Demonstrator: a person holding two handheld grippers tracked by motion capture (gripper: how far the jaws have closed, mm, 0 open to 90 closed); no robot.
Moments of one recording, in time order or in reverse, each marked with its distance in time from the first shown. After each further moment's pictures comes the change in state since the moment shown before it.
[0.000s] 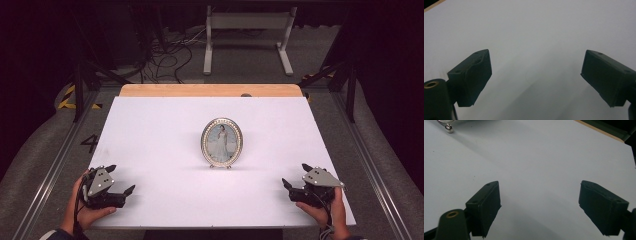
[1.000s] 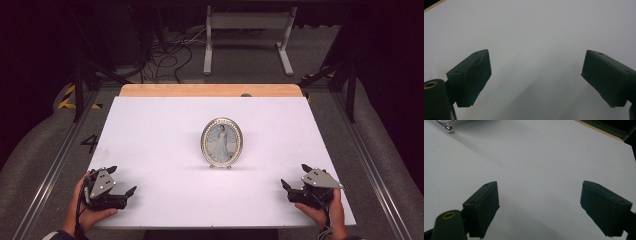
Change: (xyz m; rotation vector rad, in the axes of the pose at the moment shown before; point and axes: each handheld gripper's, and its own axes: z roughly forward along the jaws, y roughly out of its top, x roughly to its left) left arm -0.006 0.000 0.001 0.005 0.015 -0.004; right arm 0.003 -0.002 0.001 -0.008 -0.003 0.009
